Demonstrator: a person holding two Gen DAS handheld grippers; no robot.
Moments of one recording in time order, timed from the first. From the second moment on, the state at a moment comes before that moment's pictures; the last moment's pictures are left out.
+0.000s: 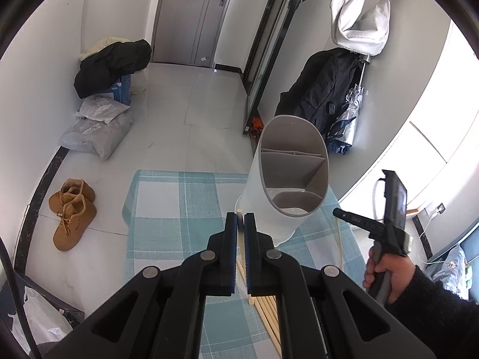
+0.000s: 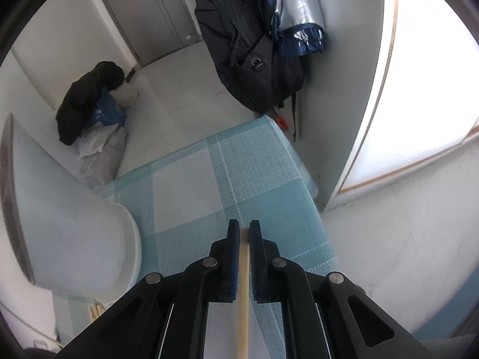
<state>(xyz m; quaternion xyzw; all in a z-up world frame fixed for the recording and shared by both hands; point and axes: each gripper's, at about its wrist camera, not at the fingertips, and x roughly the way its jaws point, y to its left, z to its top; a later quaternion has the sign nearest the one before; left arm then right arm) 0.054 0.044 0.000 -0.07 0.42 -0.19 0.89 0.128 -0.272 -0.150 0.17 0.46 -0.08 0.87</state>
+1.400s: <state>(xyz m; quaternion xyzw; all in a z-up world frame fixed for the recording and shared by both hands) 0.063 -0.006 0.147 -0.01 0.38 -0.24 0.89 0.036 -0.202 0.073 0.13 0.05 0.18 0.97</state>
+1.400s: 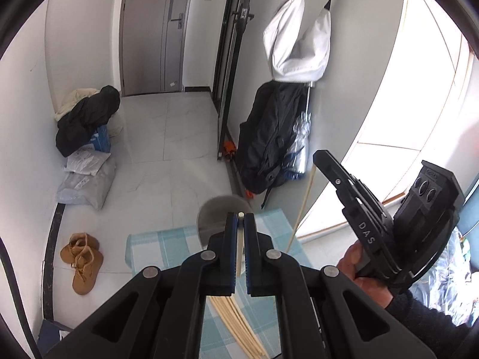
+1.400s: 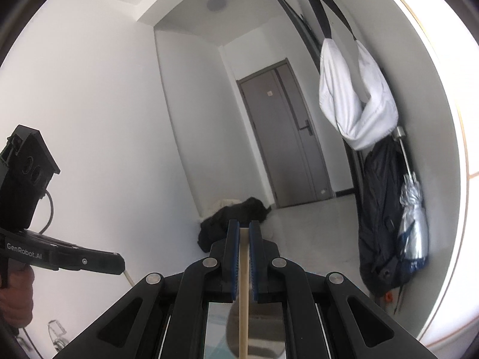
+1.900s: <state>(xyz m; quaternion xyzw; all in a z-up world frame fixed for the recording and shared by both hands) 0.157 -0.010 0.139 -0.01 0.40 -0.26 0.88 0.152 -0.194 0.091 0.12 0.01 0.18 0.98</state>
